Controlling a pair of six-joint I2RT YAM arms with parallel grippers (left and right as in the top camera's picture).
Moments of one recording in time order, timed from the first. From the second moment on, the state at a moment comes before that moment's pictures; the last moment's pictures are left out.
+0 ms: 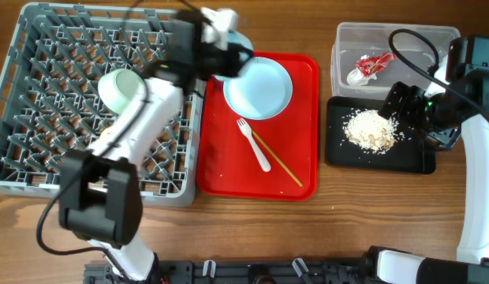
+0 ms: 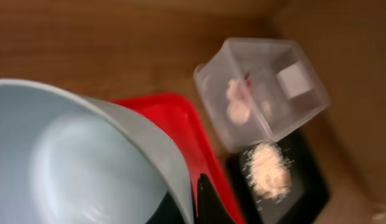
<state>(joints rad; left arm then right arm) -0.28 1.85 1.41 -0.19 0.61 -0.32 -0.18 1.45 1.54 -1.41 -0.12 0.30</state>
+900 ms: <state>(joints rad) 0.13 1.95 1.41 0.05 1.11 -0.54 -0.18 1.45 1.54 -1.42 -0.12 0.30</state>
